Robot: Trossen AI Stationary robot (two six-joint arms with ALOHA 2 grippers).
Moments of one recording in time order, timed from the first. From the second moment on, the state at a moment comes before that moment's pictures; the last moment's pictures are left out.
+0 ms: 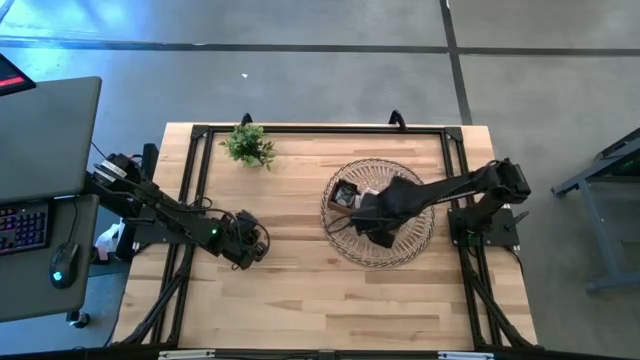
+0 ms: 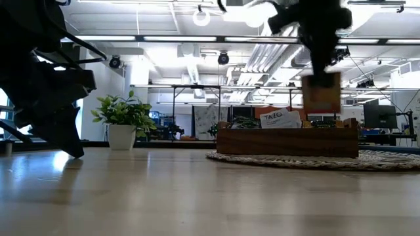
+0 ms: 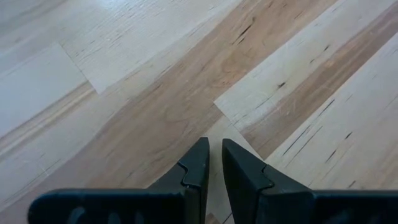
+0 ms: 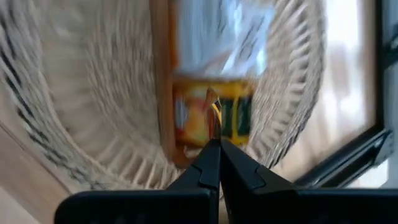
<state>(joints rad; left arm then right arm) -0.50 1.38 0.48 -0.38 -0.56 -1.31 0.18 1.70 1.45 -1.46 0.33 0.60</state>
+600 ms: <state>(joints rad) -0.50 1.38 0.48 -0.37 -0.58 -1.31 0.14 1.69 1.34 -1.35 0.27 0.52</state>
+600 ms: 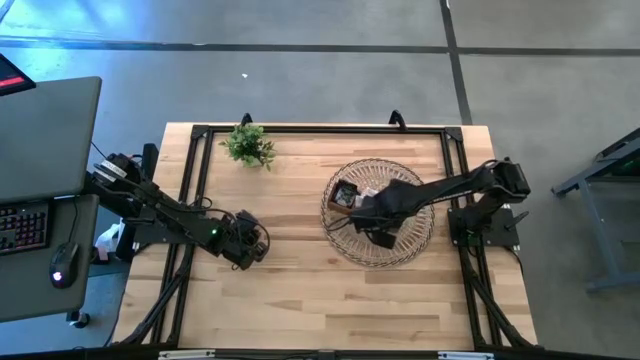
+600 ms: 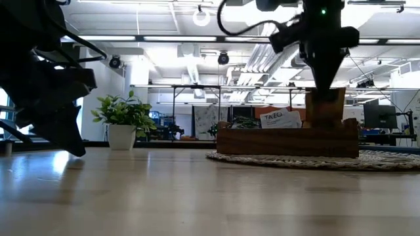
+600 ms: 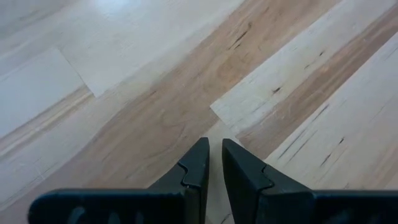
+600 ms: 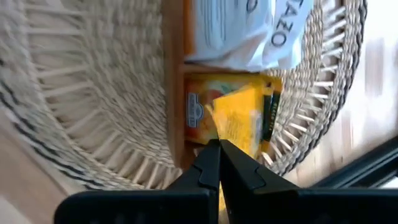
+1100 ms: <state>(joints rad) -0.50 1.38 0.48 -0.37 -0.59 -1.31 0.14 1.69 1.30 -1.36 0.20 0.63</state>
